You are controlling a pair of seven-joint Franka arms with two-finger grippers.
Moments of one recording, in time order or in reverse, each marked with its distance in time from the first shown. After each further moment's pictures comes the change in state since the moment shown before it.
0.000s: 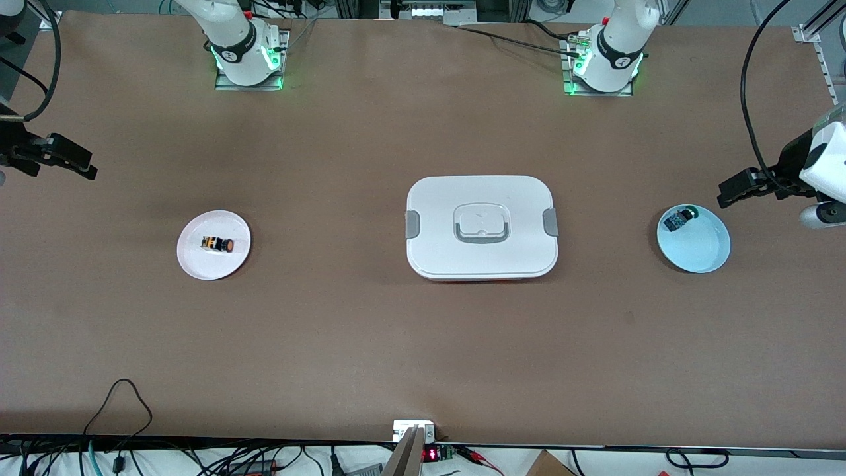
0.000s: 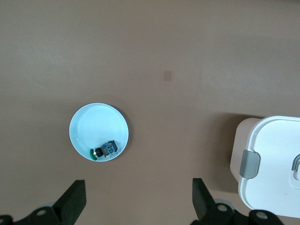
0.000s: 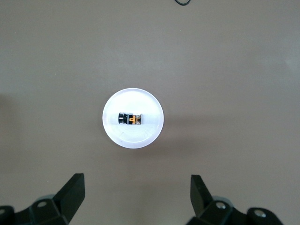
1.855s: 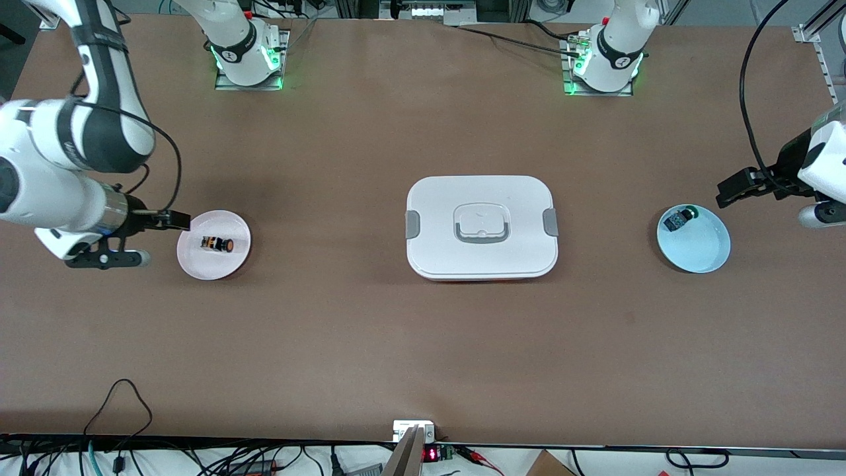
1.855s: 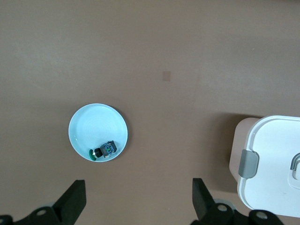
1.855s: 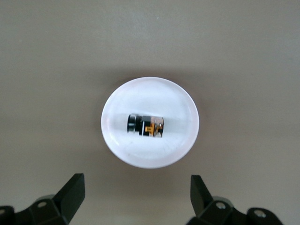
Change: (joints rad) left arm -0.001 0.000 -0.004 0.002 0.000 0.000 0.000; right arm 0.081 0.293 0.005 -0.148 0.005 0.264 0.013
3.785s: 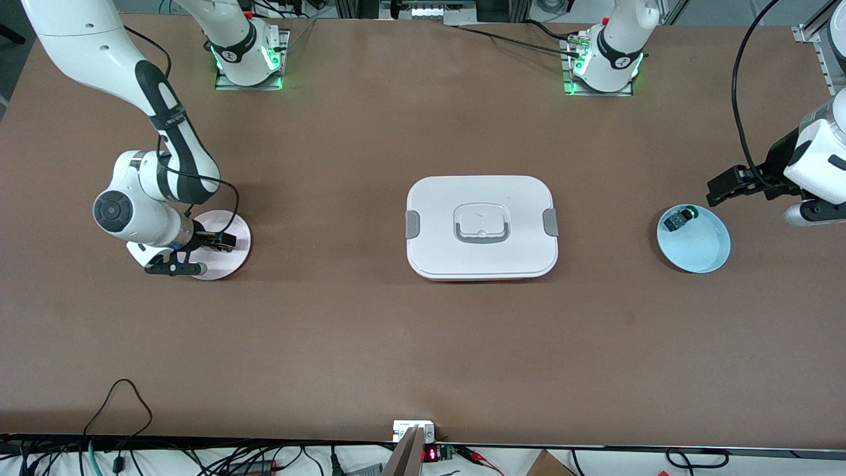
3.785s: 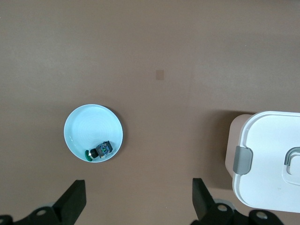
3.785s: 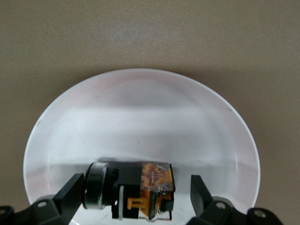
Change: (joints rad) left arm -0.003 0.000 -0.022 0.003 0.000 -0.003 0.000; right arm -0.015 0.209 -0.005 -0.242 0.036 0.489 0.002
